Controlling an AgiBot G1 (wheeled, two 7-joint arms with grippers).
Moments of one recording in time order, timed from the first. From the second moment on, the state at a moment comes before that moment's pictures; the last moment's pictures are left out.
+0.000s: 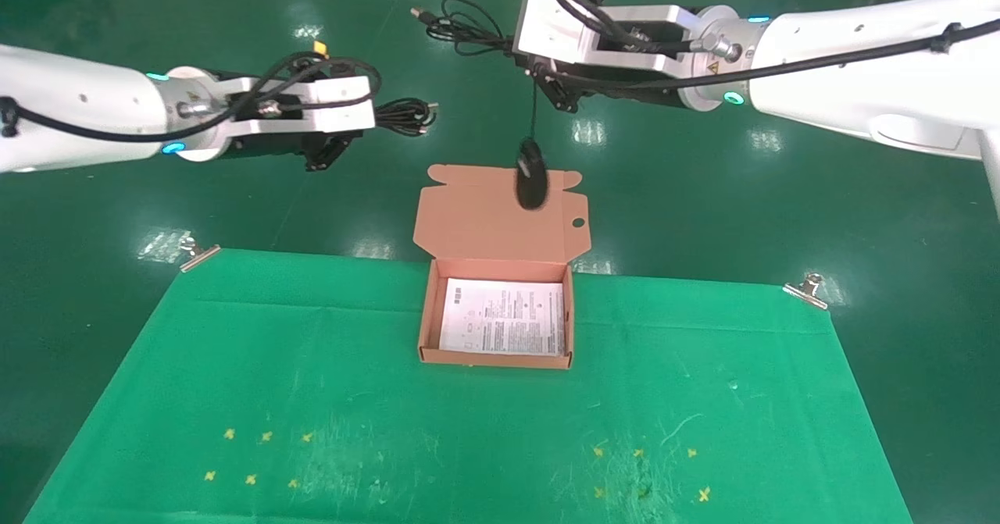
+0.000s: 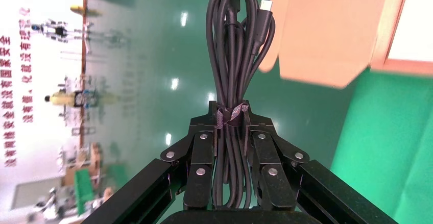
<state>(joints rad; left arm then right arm) -1.72 1.10 0.75 -0.98 2.14 0.90 -0.22 1.74 -1.23 -0.52 0.84 -1.83 -0.87 -0.13</state>
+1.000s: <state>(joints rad) -1.67 1.02 0.75 -1.05 2.14 0.99 -0.30 1.66 -1.31 -0.56 0.78 -1.84 -0.84 -0.15</state>
